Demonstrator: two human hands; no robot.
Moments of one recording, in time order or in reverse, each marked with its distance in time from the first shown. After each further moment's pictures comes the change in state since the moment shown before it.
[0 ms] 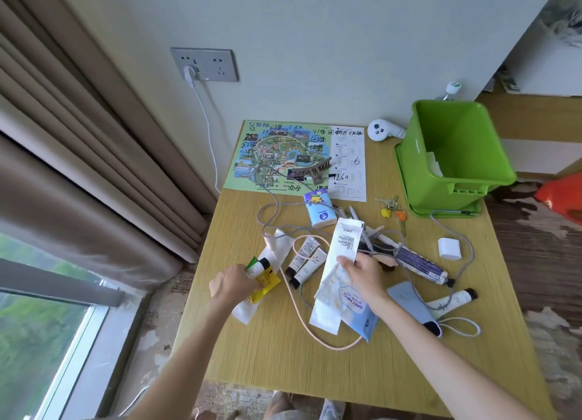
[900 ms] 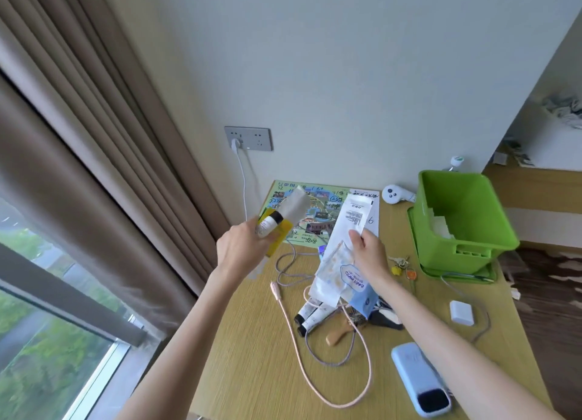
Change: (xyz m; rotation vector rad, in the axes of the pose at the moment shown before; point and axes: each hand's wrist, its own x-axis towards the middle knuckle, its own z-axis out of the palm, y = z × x) left_hand -0.077 0.082 -0.159 -0.127 0.631 0.237; right_hand 0.033 -0.144 -0.031 -0.159 0.062 -0.404
